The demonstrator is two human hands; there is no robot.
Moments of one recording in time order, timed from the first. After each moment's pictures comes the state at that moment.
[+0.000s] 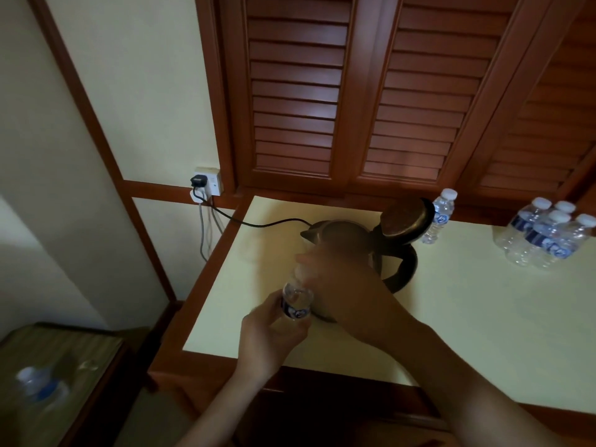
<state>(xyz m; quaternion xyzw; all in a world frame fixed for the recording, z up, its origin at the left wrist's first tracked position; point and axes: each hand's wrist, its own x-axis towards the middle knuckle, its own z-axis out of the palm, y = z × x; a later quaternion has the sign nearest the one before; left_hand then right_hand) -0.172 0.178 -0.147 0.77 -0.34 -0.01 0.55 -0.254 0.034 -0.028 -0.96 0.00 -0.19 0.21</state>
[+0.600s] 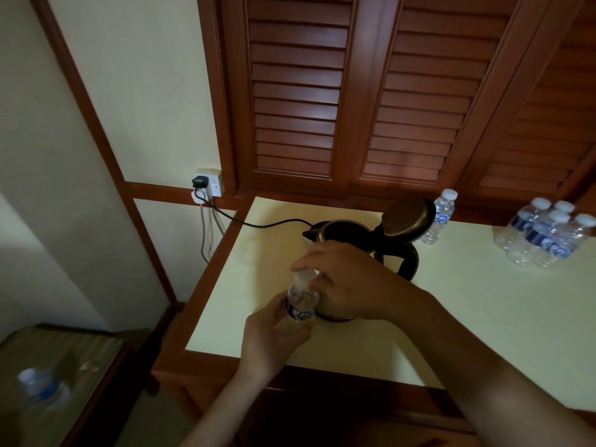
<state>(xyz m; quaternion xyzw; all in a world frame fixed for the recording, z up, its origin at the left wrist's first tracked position) -0.167 0.180 -0.157 0.78 -0.32 -0.05 0.54 -0.234 0.023 -0.005 -0.98 -0.03 -0.04 0.18</state>
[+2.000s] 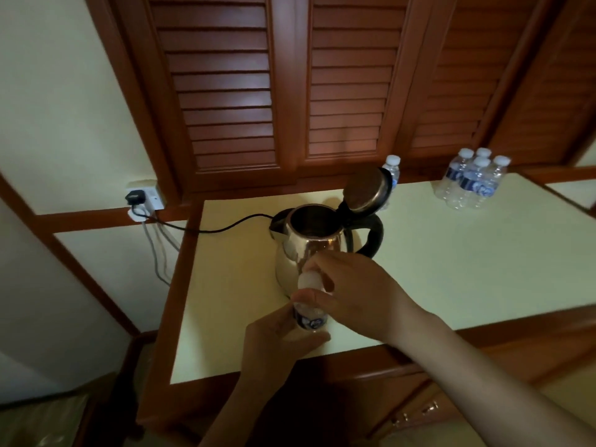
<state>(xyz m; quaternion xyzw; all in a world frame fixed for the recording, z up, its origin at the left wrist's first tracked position) -0.178 0.184 -0.135 0.69 -0.36 -0.25 0.58 -0.287 0.060 -0.017 -0.96 0.17 -0.15 0.19</state>
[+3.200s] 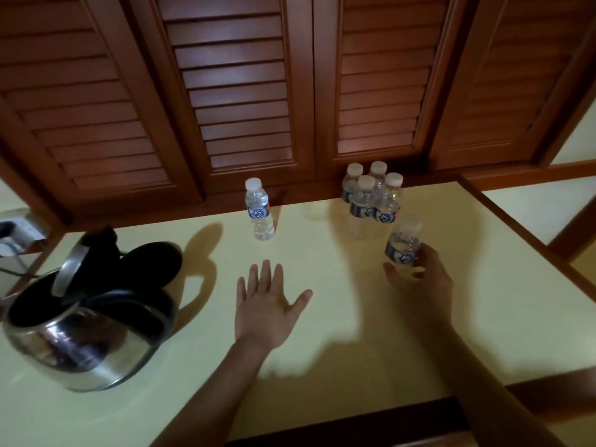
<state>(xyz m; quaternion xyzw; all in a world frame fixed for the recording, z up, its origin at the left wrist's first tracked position) -0.305 -0.173 -0.167 0.89 -0.45 -0.05 0.07 -0.515 -0.347 -0.150 -0.69 0.48 -0.43 0.32</state>
